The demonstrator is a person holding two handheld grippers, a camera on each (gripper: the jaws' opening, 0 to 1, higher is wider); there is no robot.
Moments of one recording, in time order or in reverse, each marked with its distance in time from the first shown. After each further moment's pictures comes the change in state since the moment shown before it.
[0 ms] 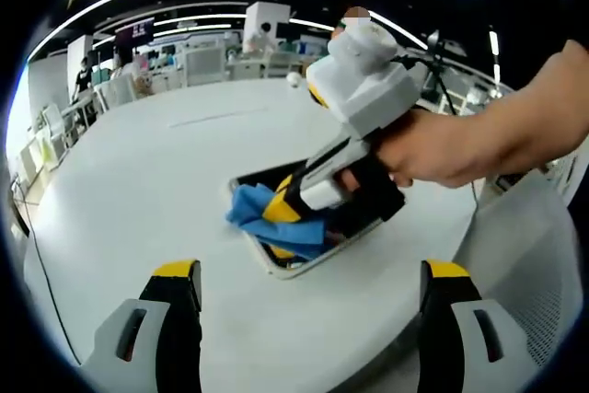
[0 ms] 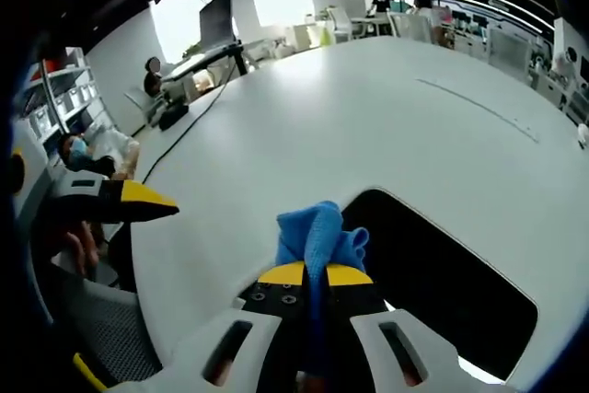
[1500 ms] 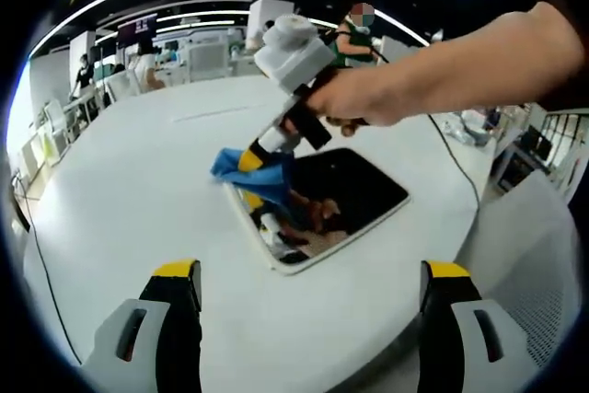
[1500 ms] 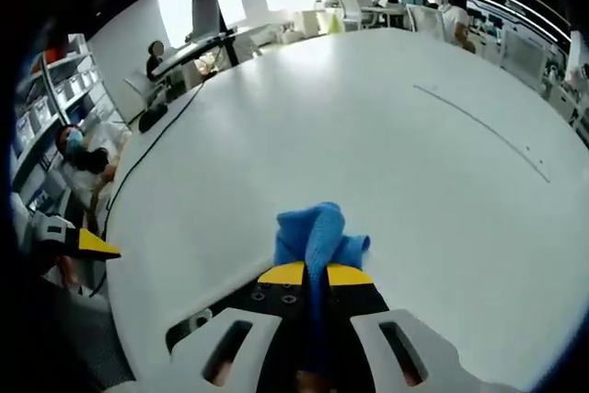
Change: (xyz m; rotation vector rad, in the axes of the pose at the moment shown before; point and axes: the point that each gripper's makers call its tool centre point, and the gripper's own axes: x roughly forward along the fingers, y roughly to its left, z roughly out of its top) left arm 0.000 0.002 -0.004 -0.014 0.016 0.009; right arm 0.033 -0.064 0.047 -0.058 0.081 0.023
